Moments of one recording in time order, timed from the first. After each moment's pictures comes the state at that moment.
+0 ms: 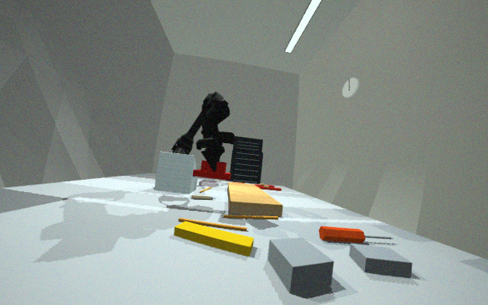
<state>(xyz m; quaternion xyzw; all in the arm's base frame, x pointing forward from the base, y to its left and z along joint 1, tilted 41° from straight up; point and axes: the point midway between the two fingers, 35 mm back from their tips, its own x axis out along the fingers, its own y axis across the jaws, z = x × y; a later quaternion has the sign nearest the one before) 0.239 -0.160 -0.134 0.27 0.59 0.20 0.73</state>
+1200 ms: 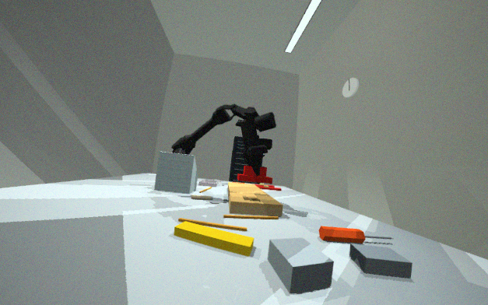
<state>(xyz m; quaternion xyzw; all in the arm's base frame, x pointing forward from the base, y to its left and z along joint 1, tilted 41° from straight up) 0.388 -0.126 -0.114 0.23 0.56 0.26 0.75</state>
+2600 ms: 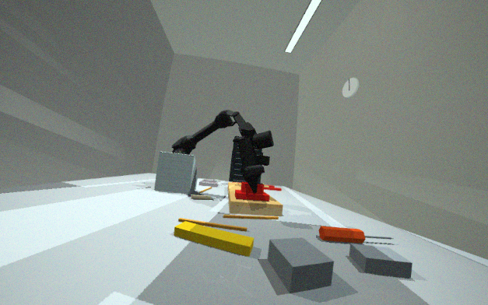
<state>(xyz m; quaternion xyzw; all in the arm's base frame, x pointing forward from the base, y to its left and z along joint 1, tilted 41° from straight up) 0.383 -0.076 -0.156 0.24 0.56 0.26 0.75</state>
